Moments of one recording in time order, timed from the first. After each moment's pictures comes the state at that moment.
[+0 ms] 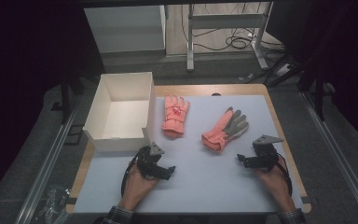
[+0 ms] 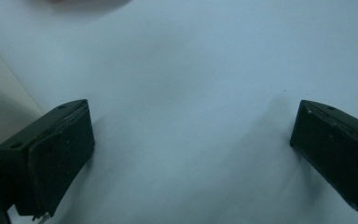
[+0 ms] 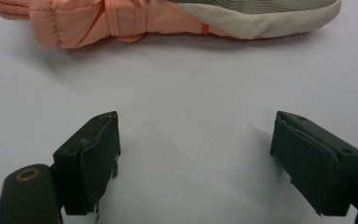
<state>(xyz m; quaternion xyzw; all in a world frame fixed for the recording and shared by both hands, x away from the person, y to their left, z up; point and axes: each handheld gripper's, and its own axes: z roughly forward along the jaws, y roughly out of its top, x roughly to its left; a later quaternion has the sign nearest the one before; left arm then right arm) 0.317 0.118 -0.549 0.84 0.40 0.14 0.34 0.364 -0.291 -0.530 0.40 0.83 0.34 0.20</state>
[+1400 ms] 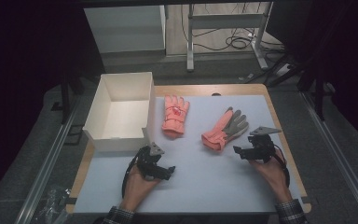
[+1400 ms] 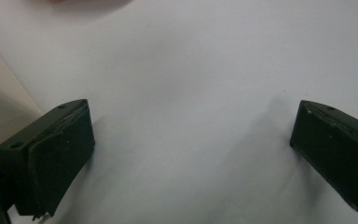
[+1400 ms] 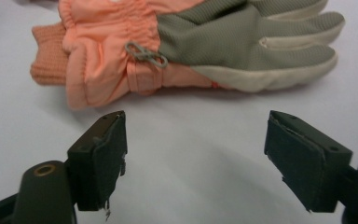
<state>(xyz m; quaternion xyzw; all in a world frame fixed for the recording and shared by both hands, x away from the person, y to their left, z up) 0.317 0.119 -0.549 0.84 0.40 0.14 0.34 0.378 -0.272 -0.502 0.41 0.82 0.36 0.18</state>
